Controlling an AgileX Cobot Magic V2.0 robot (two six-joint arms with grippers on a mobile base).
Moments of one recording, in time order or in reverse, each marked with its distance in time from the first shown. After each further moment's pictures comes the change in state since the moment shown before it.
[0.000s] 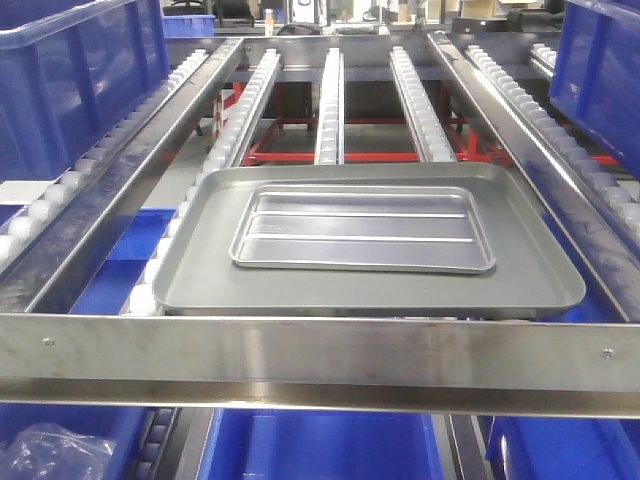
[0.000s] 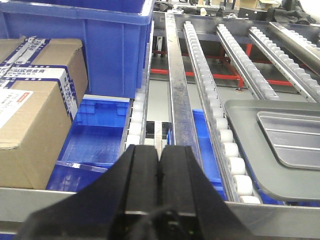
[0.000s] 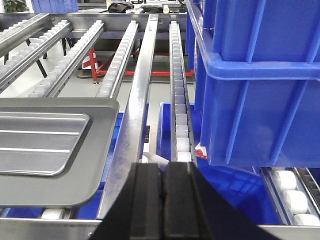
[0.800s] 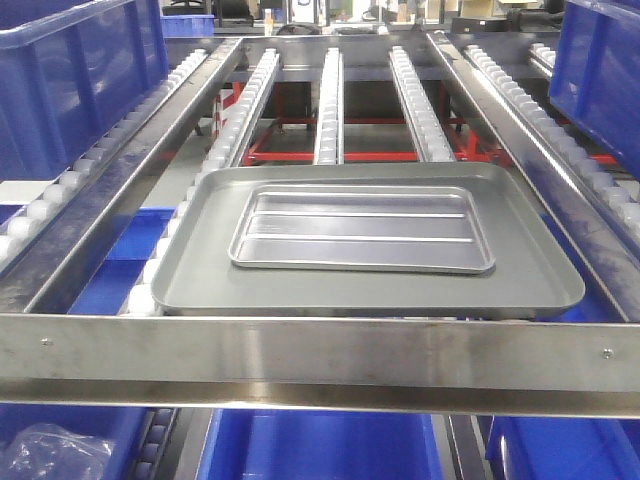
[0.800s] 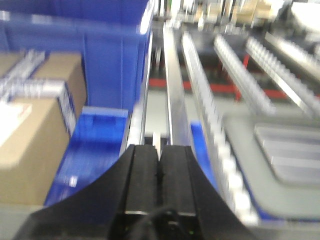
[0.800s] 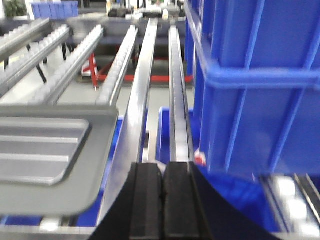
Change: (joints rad) left arm 0.000 0.000 0.000 0.000 -0.101 0.000; right arm 0.000 0.000 0.000 0.000 -0.048 0.000
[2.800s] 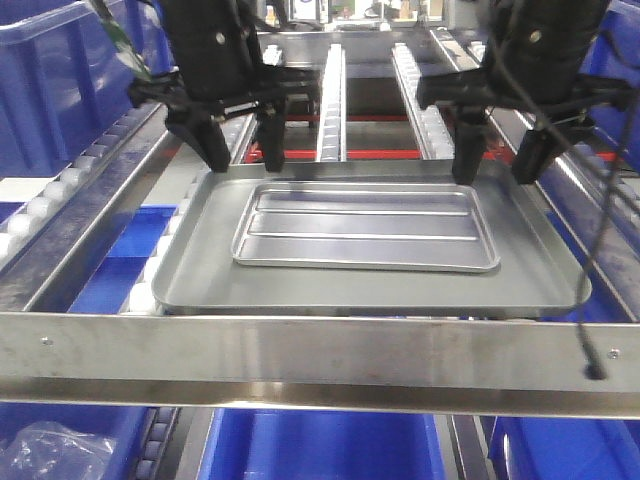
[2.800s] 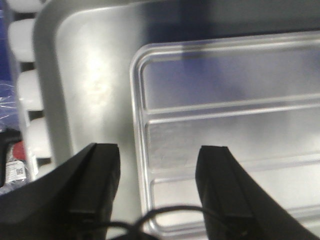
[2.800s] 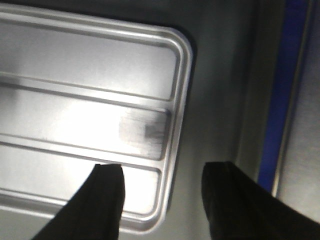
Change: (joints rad) left arm -0.441 2.077 -1.820 0.064 0.889 -0.277; right arm 0.338 1.870 -1.466 -0.104 0.740 0.320
